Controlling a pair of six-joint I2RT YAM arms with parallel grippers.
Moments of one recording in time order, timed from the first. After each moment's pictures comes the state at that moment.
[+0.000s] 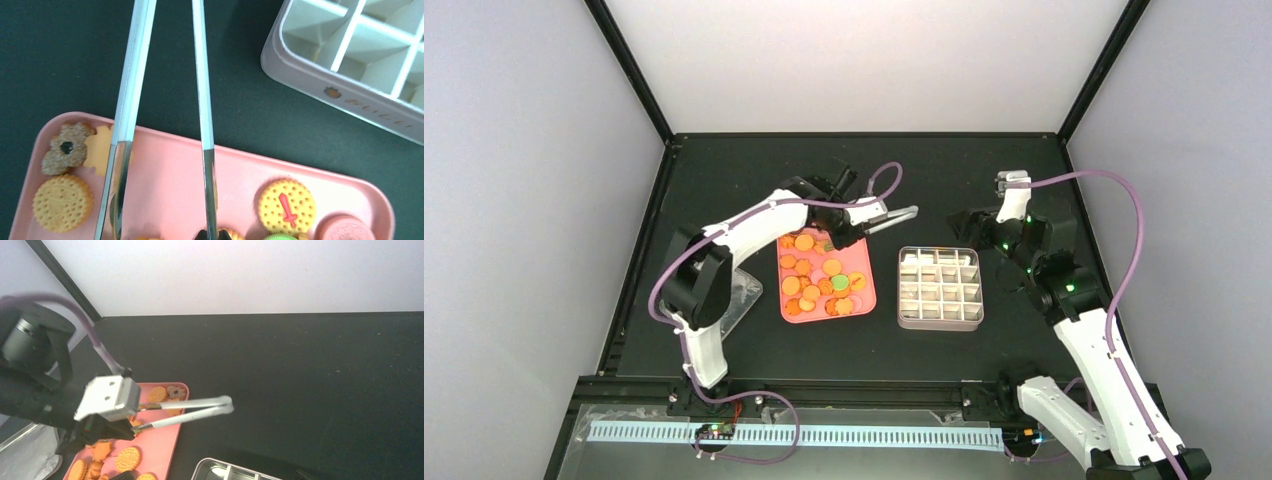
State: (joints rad) left arm -0.62 1.88 1.47 -0.70 0.23 0.49; right arm 0.29 0.83 0.93 -0.46 -0.14 0.25
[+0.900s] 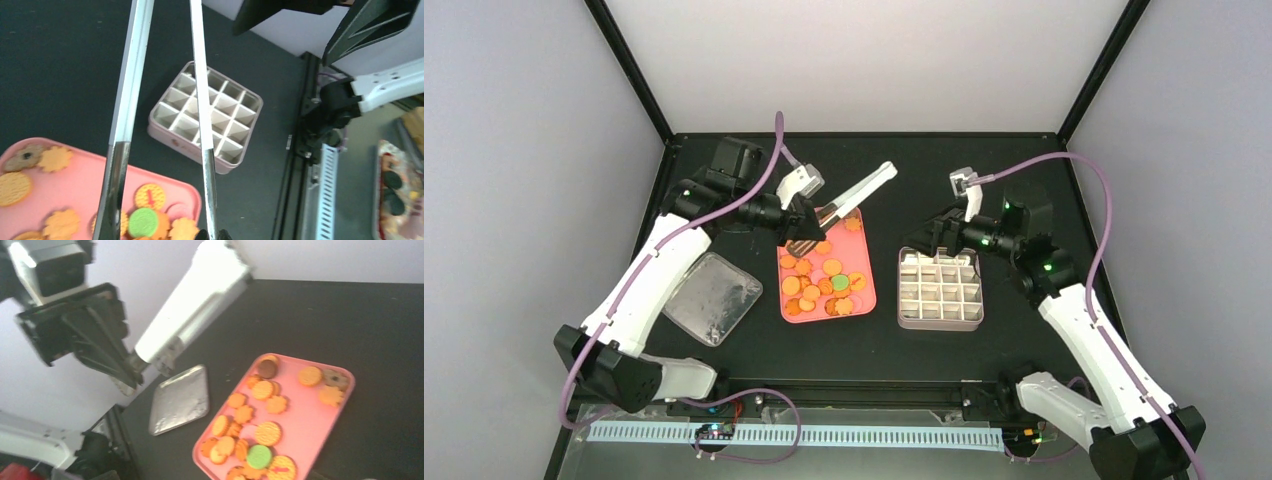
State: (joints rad) left arm -0.40 1.32 1.43 -0.94 0.78 0.28; right arm 0.35 0.96 0.94 -0.32 -0.67 0.35
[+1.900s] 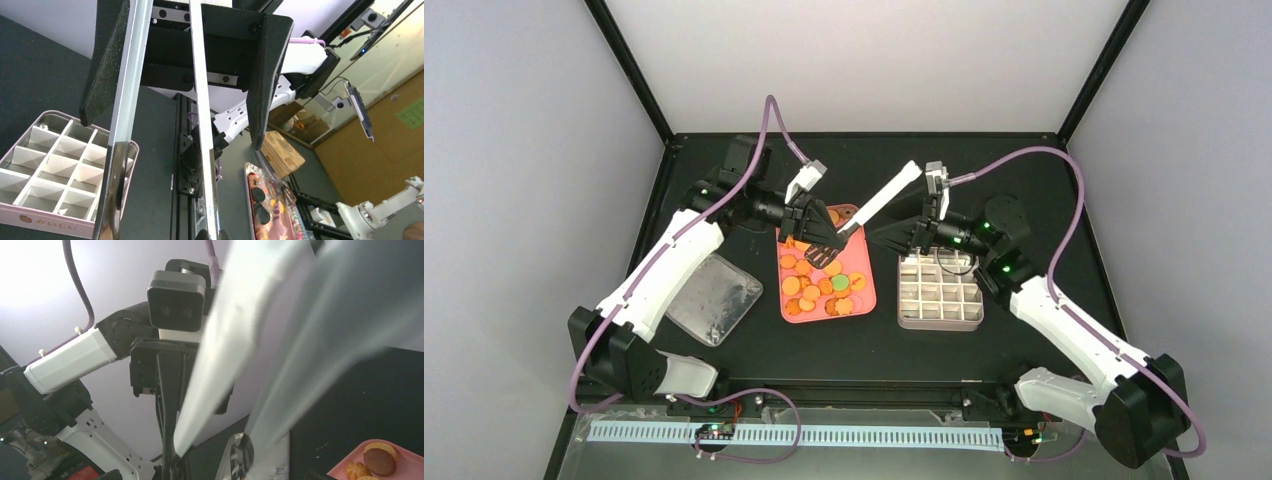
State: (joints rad) left arm -0.40 1.37 1.35 -0.72 1.35 0.09; right arm 0.52 1.07 0.78 0.45 -0.78 0.64
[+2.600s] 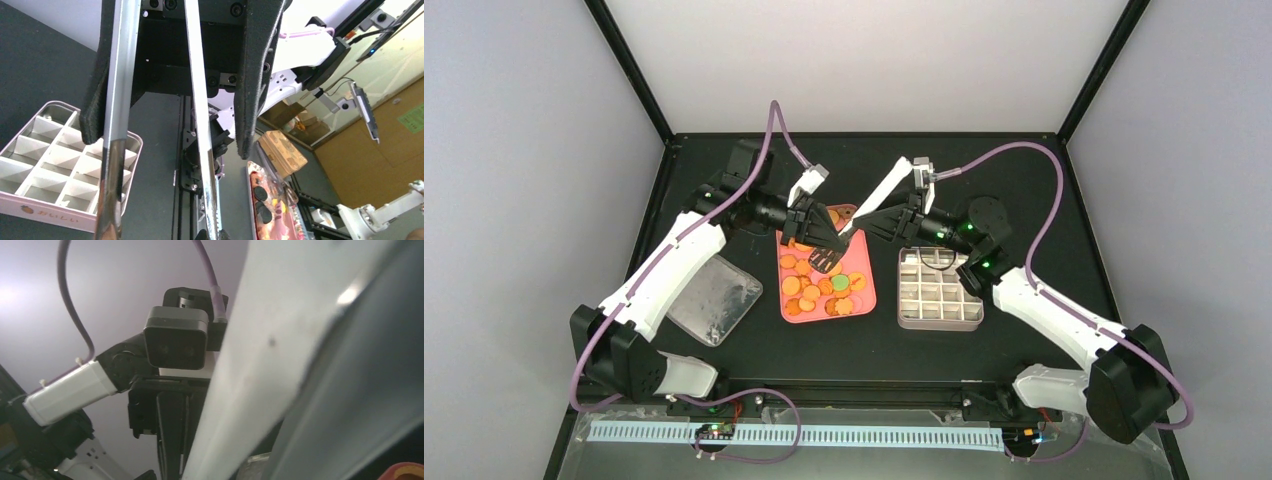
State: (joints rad) left arm -0.41 1.37 1.30 -0.66 1.34 0.04; right arm 0.60 1.21 0.78 0.70 -0.68 0.78
